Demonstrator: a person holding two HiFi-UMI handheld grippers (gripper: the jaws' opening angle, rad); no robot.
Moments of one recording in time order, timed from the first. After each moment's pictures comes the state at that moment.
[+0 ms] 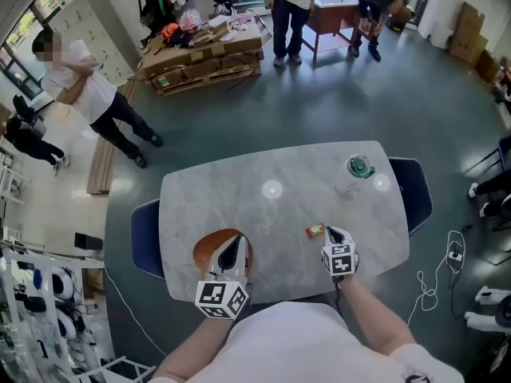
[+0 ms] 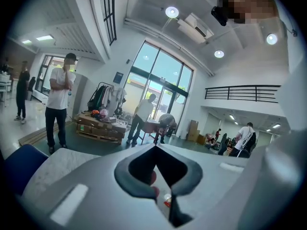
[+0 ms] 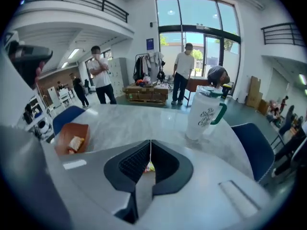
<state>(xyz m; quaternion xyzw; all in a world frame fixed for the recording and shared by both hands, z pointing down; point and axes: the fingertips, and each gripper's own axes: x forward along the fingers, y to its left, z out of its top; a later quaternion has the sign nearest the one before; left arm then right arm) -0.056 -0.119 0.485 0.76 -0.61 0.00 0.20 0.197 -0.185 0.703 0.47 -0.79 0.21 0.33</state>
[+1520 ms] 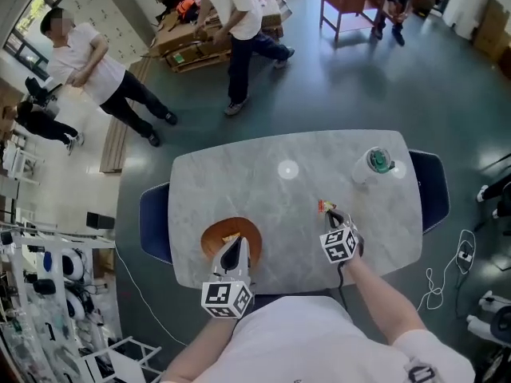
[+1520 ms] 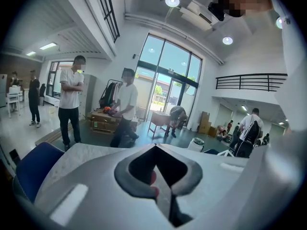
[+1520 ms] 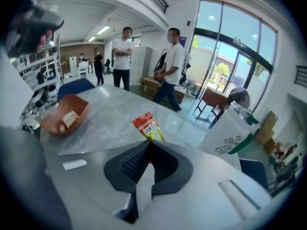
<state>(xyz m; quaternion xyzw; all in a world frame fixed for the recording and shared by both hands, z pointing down) -0.093 -0.103 0.532 0.72 -0.66 0.06 0.22 0.136 -0.220 0.744 0.38 -0.82 0.09 0.42</state>
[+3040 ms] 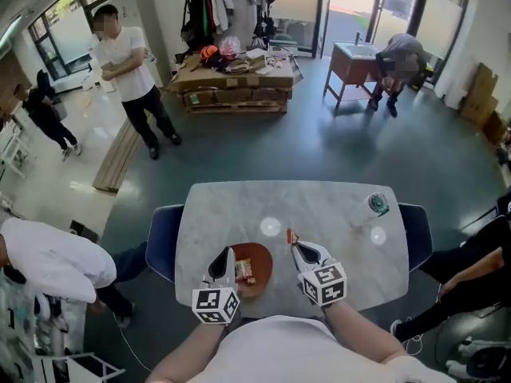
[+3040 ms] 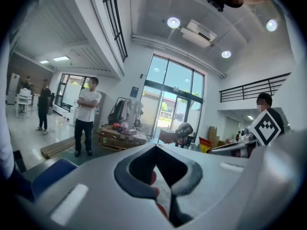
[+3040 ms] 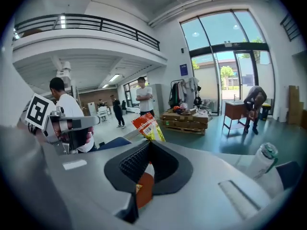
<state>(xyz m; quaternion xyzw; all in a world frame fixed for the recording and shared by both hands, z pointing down) -0.173 -0.063 0.478 0.70 -0.70 -0.01 0.15 -0.007 -0.132 0.514 0.32 -0.92 0.14 0.20</state>
